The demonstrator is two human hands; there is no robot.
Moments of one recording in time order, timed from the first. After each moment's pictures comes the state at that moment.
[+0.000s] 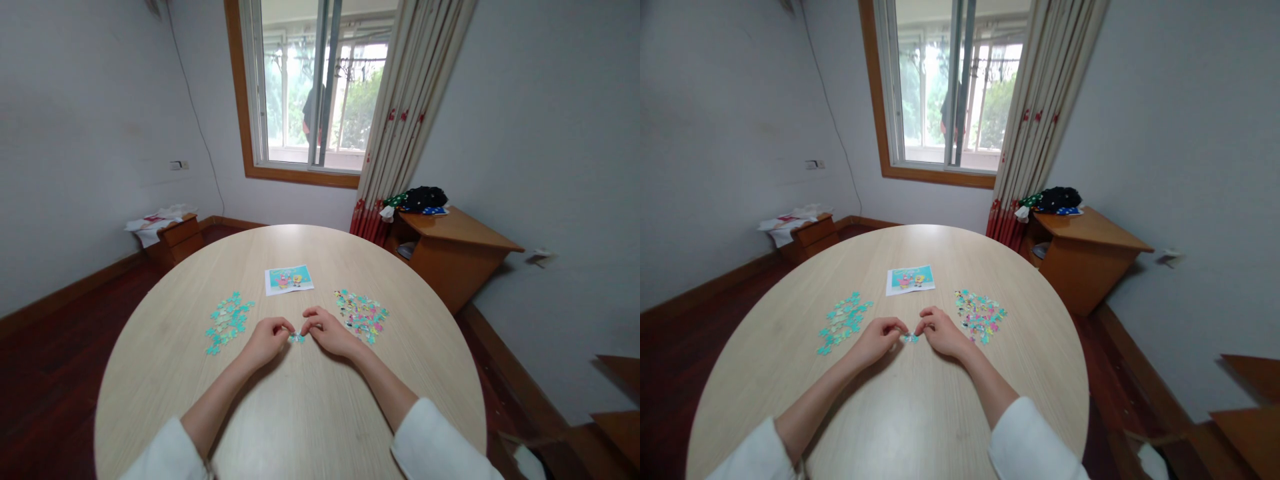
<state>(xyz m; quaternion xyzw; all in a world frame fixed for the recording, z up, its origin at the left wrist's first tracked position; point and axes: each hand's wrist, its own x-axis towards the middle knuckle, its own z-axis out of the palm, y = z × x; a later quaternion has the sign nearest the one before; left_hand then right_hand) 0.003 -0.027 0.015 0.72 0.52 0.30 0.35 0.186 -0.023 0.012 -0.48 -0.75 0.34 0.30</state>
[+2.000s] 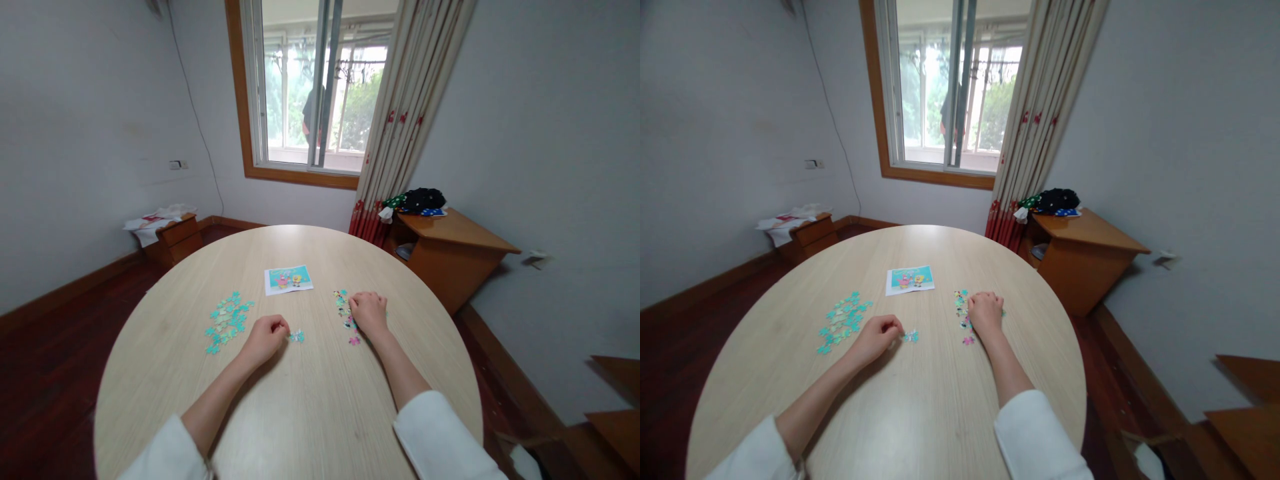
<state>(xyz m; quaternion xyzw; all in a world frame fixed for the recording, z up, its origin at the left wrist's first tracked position) 0.002 -0.024 0.015 0.69 0.52 0.35 0.37 0.255 0.000 0.018 -0.75 -0.64 -0.07 0.15</state>
